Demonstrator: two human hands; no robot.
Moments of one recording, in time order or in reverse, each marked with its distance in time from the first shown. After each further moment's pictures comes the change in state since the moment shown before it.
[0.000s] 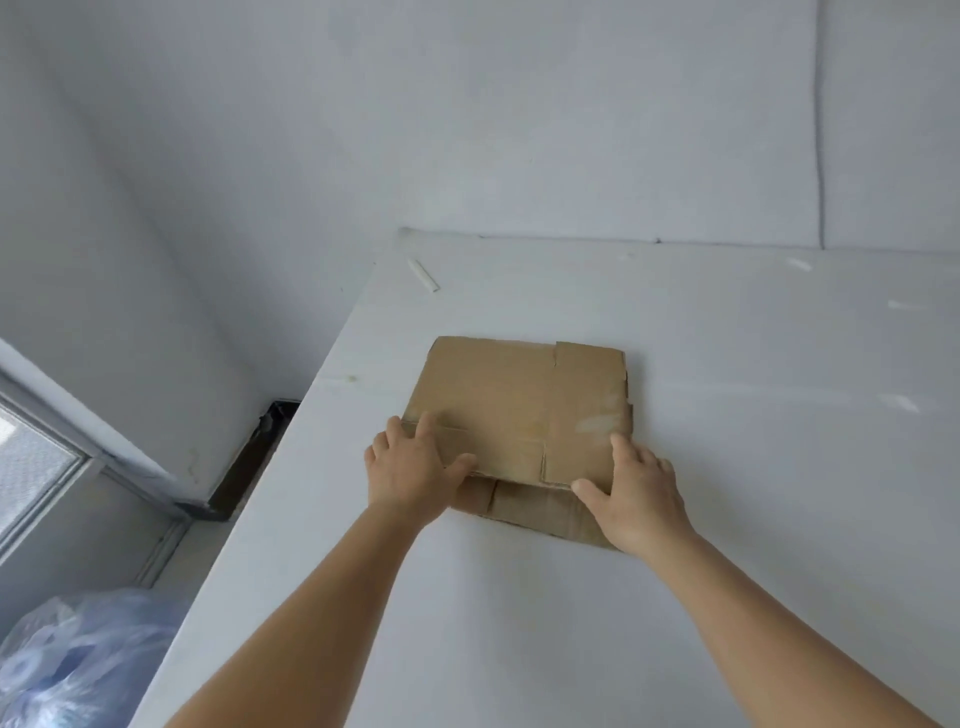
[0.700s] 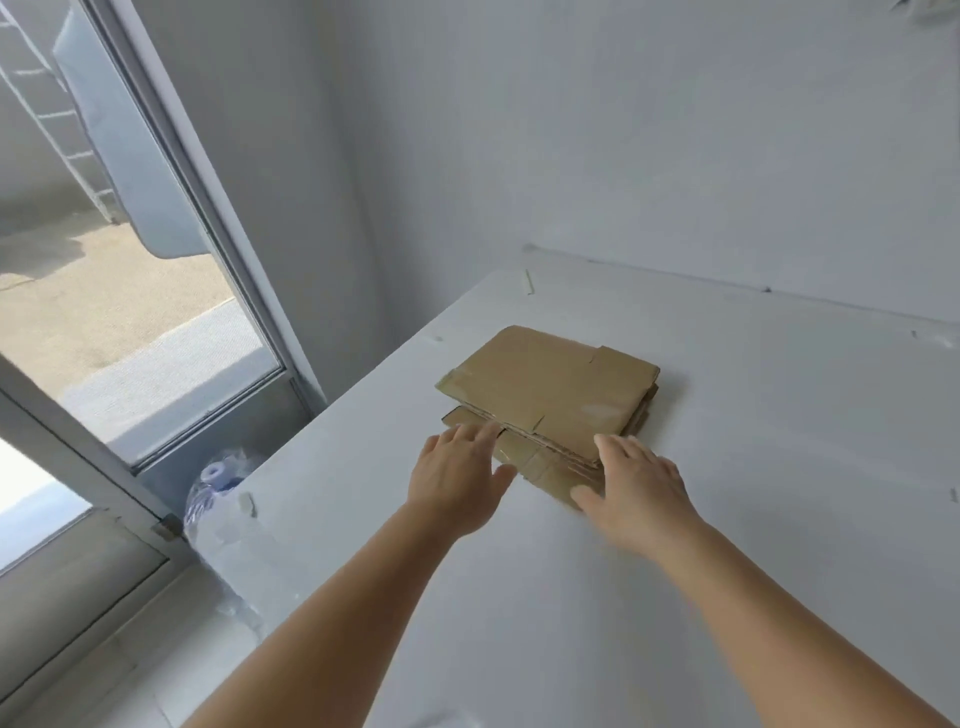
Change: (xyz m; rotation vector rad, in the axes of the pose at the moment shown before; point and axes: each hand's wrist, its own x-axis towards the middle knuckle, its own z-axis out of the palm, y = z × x) left_hand -0.159 0.102 -0.001 0.134 0.160 -0.035; right_hand -0.037 0.069 -0.062 -0.226 -0.124 -0.656
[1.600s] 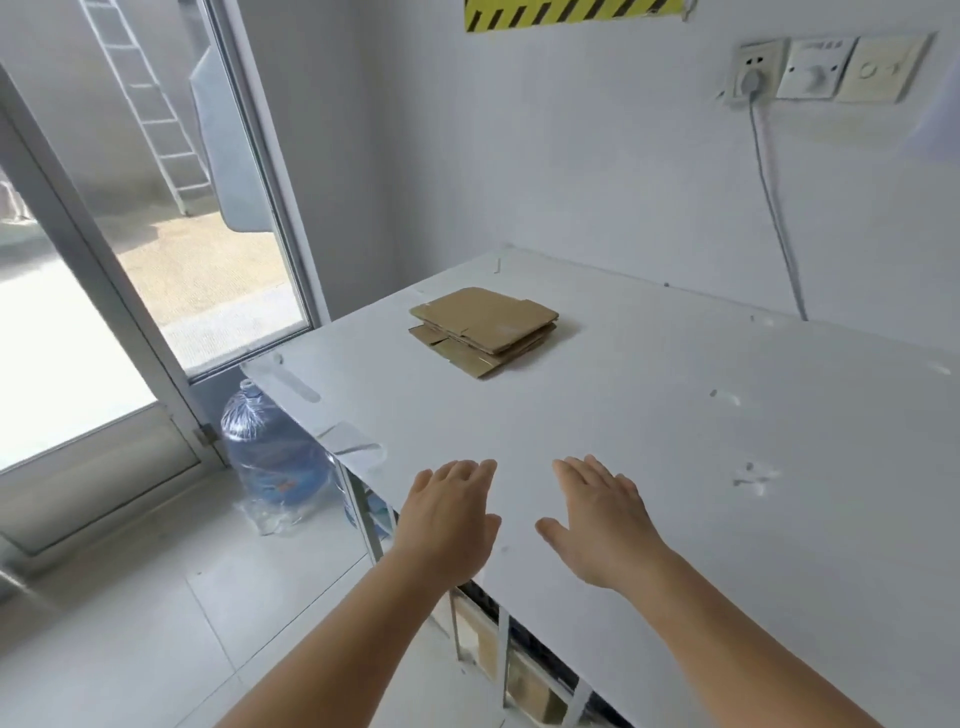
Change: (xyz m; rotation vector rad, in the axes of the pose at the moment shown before) left_hand -0.313 0.231 0.023 0.043 0.063 -0.056; right_hand -0.320 0.121 -0.024 -0.067 -0.075 -0.212
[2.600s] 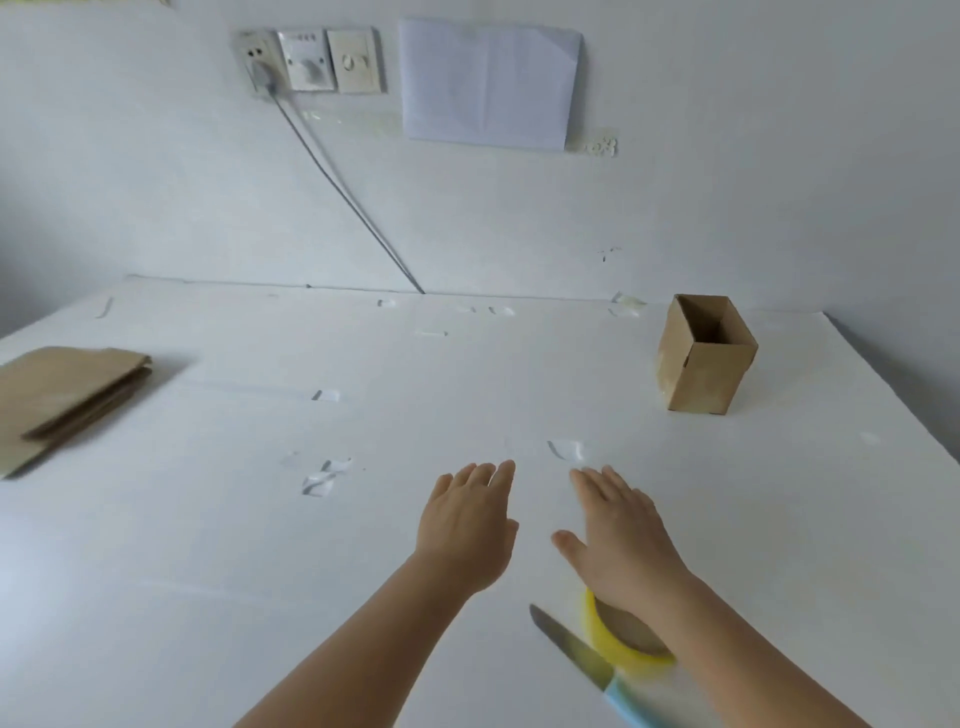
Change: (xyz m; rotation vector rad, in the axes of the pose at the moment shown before) left_hand 0.062 0.471 0.107 -0.043 -0.155 0.545; right_hand -0.221 0.410 -0.080 0.066 0.147 0.543
